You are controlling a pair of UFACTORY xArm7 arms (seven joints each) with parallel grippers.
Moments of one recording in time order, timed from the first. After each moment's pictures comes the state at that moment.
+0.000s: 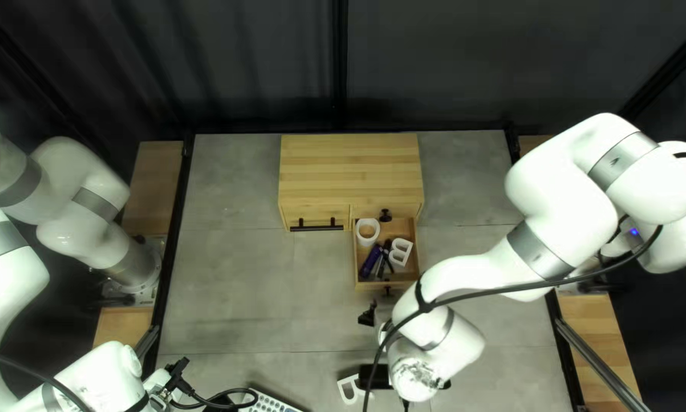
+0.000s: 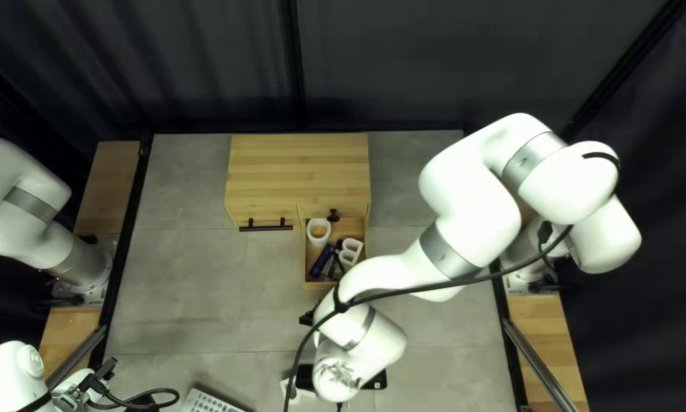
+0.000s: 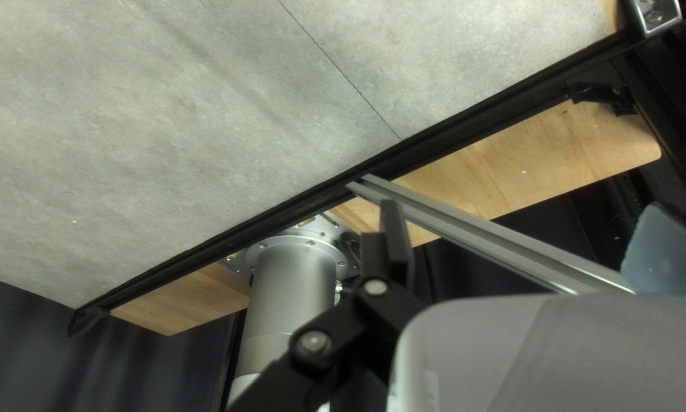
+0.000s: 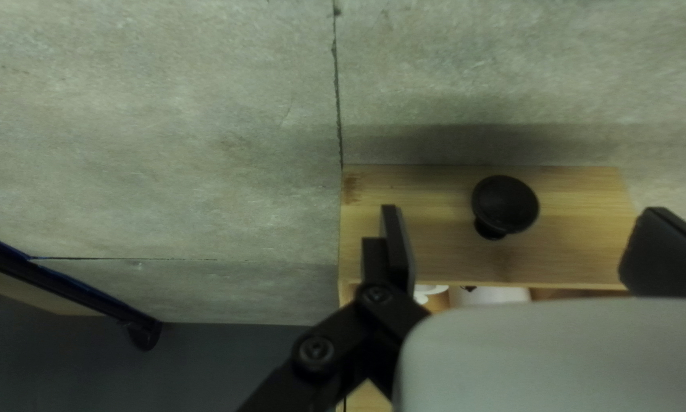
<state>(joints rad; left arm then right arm) -0.43 -0.09 -0.56 0.95 -0.11 1.42 -0.26 0.23 0.49 0.29 1.25 -0.68 1.26 -0.68</state>
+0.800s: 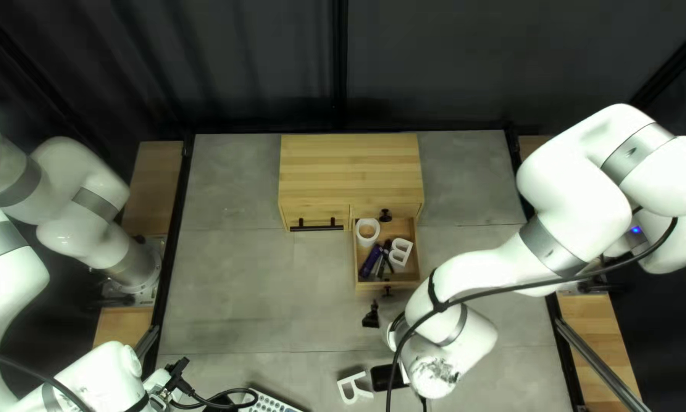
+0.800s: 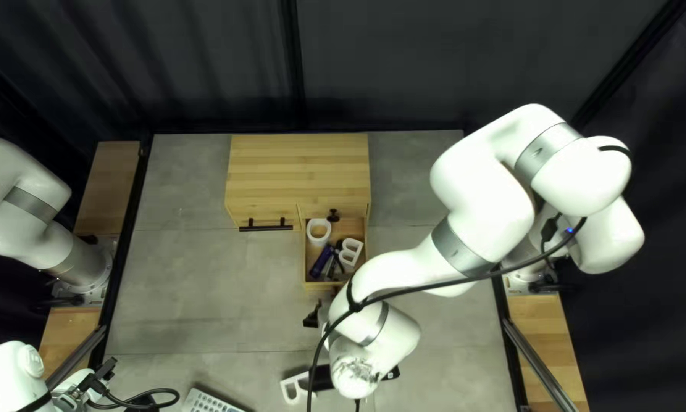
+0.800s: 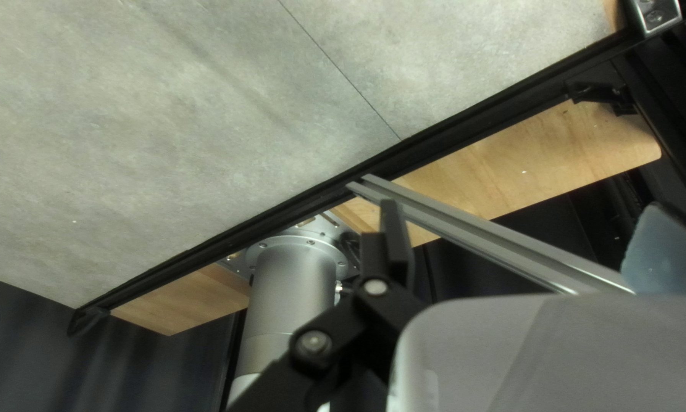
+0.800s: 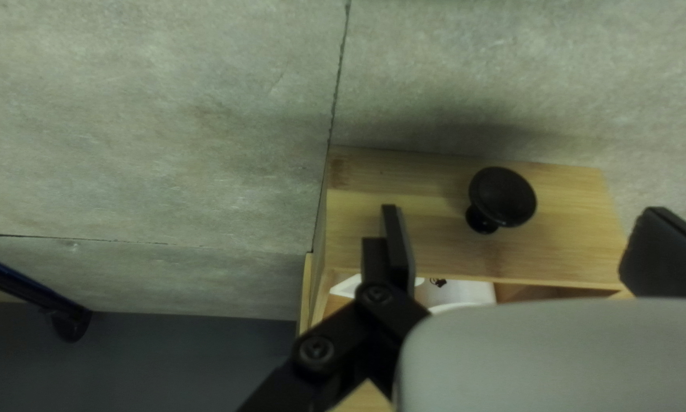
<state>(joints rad) -0.43 -0.09 -0.56 0.95 -0.11 1.42 -0.26 0.28 0.52 0.30 1.27 -0.75 1.26 -0.67</state>
